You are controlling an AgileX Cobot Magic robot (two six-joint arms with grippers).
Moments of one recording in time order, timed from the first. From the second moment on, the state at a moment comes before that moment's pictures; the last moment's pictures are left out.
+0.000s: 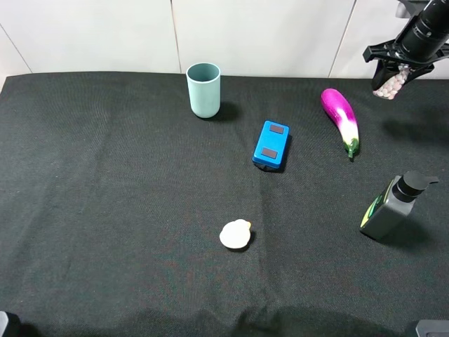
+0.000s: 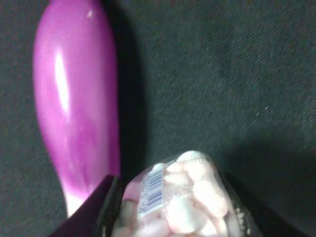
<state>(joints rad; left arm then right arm) -0.01 -0.01 -0.49 0.00 1.06 0.15 -0.05 2.09 -1.64 0.12 0.98 -0.20</state>
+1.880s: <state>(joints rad) -0.01 -0.01 -0.49 0.00 1.06 0.15 -0.07 2.24 -1.63 0.08 0.81 -0.20</state>
